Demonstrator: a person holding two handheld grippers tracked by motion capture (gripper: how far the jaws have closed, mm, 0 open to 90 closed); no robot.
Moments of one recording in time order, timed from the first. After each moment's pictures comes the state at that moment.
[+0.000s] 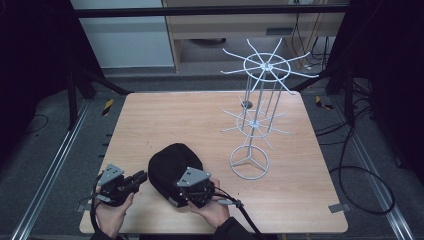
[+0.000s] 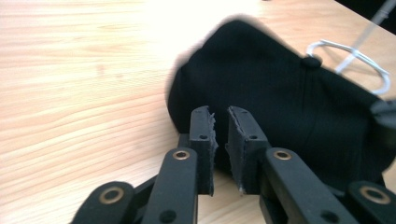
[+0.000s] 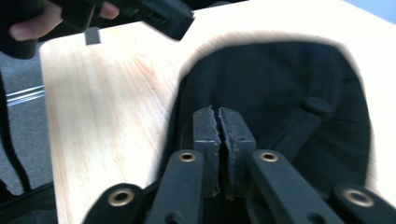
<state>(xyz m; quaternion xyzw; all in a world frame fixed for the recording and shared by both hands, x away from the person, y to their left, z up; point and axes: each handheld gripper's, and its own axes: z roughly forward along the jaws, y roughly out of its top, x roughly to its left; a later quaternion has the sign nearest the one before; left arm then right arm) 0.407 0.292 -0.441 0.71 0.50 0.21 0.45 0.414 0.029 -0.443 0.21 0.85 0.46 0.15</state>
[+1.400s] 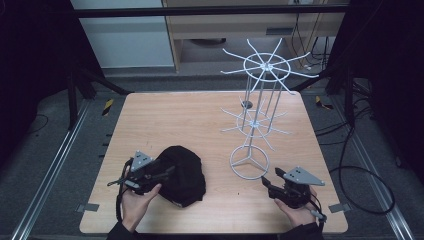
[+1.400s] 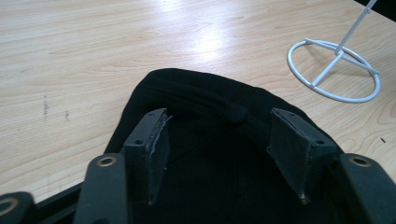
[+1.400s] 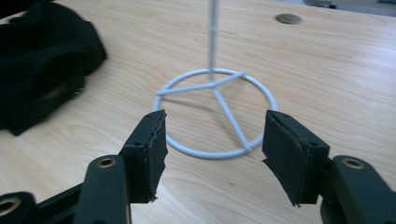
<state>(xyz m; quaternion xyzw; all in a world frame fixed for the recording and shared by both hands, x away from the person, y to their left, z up) 0.436 0.214 -0.424 0.75 0.46 0.20 0.42 0.401 -0.216 -0.460 0.45 0.73 0.45 0.25</state>
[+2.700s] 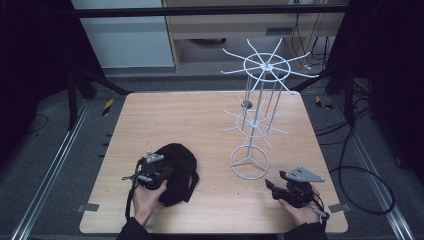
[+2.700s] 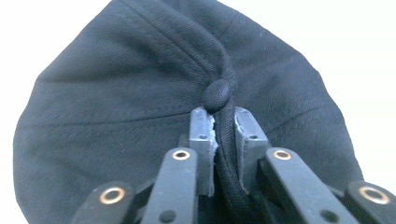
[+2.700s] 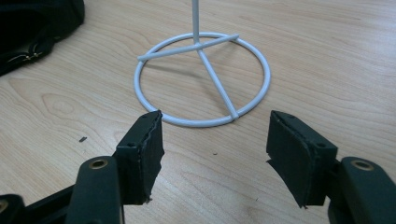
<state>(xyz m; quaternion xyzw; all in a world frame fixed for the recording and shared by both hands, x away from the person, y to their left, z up) 0.460 0.209 -0.457 0.76 0.52 0.16 0.35 0.411 -0.227 -0.478 0.46 0.75 0.42 0.23</state>
